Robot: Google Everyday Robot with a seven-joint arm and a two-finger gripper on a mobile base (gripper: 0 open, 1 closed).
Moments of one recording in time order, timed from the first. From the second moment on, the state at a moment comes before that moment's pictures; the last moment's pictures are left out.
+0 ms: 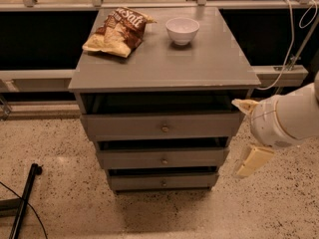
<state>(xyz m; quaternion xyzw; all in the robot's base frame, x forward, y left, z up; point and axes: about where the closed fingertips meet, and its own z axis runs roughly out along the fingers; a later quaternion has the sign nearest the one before) 0.449 -0.180 0.824 -0.65 0.71 0.00 0.27</state>
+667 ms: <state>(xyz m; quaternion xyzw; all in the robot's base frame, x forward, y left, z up) 0.505 -0.175 0.770 -0.73 0.64 -0.09 0.22</state>
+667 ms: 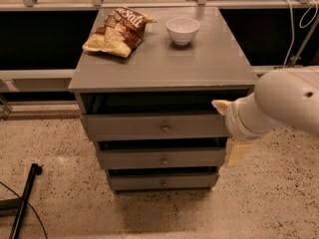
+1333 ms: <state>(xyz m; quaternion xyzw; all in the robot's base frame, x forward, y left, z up) 0.569 -0.180 0.715 -0.78 0.58 -0.12 0.19</state>
